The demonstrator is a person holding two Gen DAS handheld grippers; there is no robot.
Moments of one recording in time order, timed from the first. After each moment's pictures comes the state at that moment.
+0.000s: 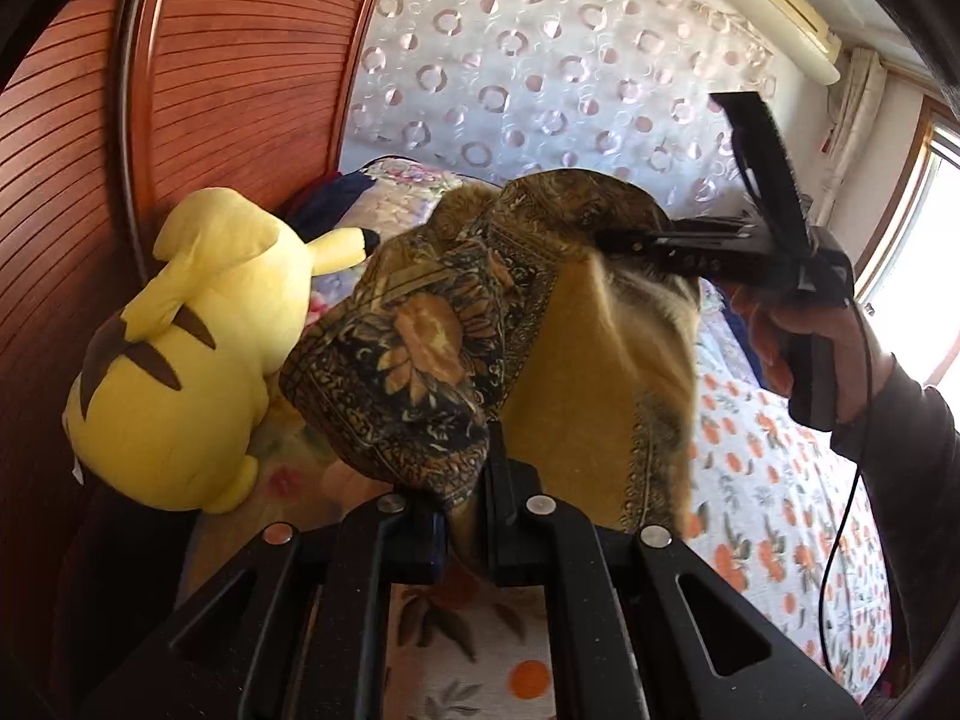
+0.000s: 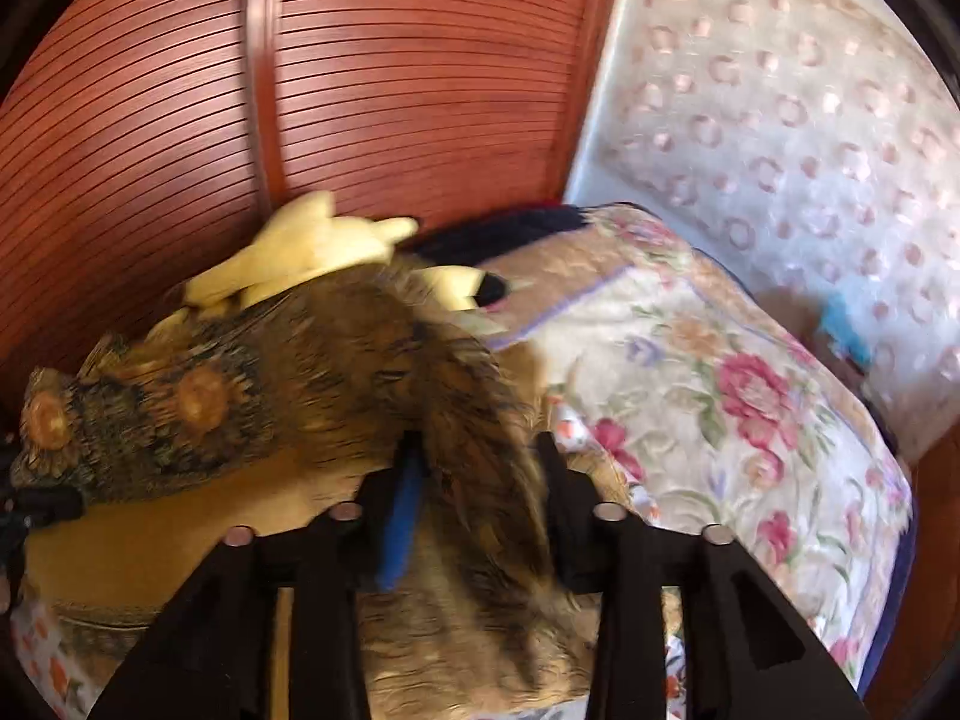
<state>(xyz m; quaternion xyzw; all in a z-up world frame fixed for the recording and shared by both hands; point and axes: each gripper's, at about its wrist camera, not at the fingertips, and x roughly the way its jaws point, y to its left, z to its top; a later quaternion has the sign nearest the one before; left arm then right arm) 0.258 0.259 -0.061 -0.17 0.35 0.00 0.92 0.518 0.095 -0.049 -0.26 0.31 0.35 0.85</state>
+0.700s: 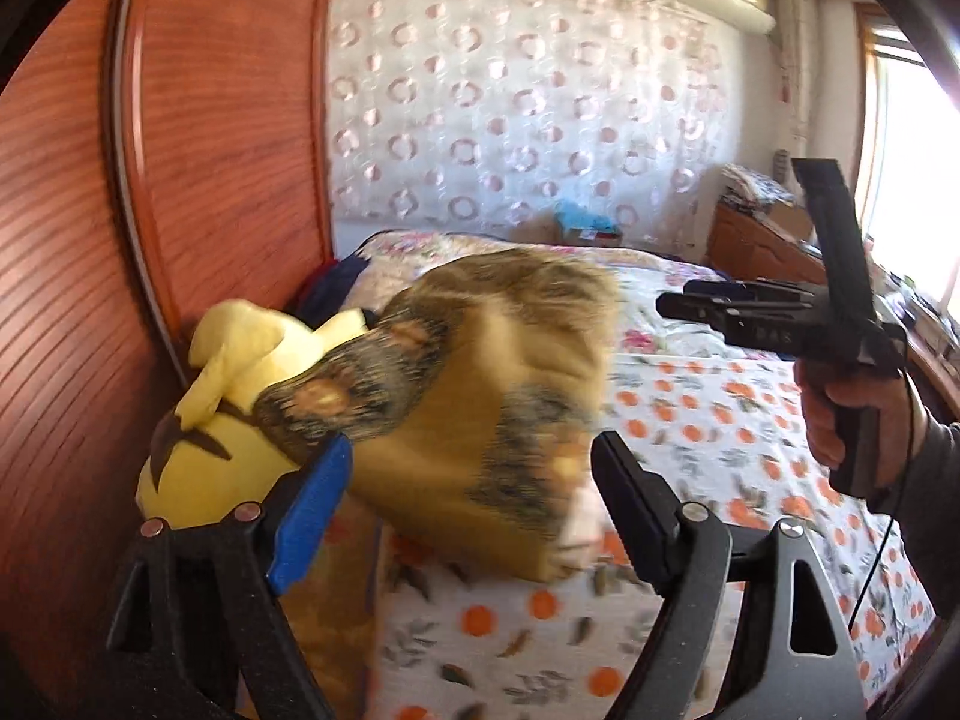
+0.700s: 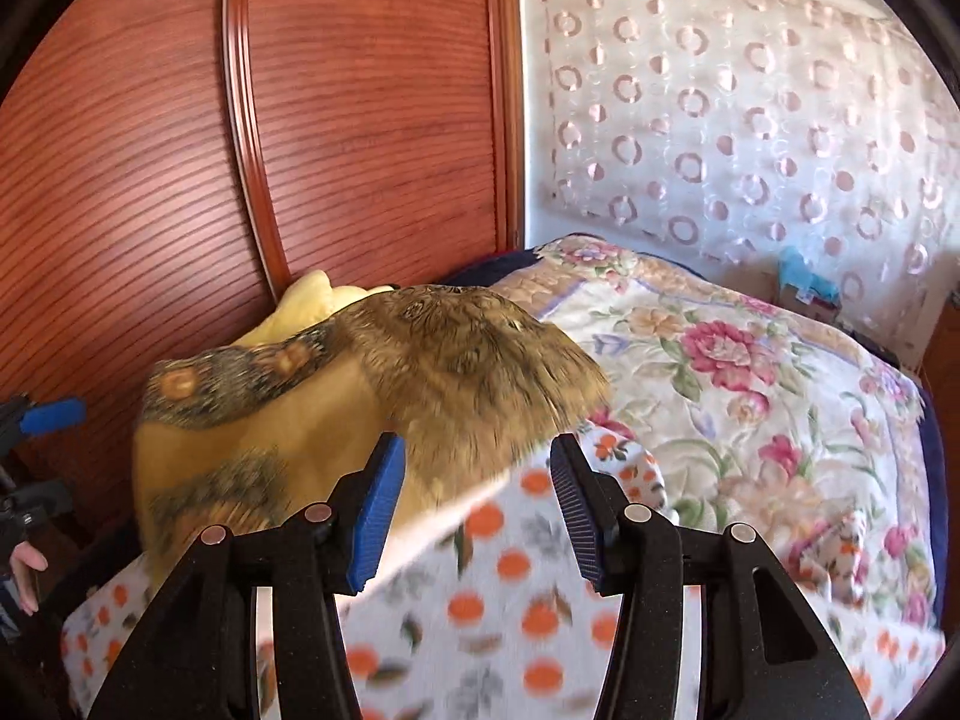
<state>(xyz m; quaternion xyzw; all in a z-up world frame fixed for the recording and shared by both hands) 0.187 0.192 0.000 -0.04 0.29 0.01 0.96 0.375 -0.025 -0.029 -0.12 0.26 0.34 0.90</state>
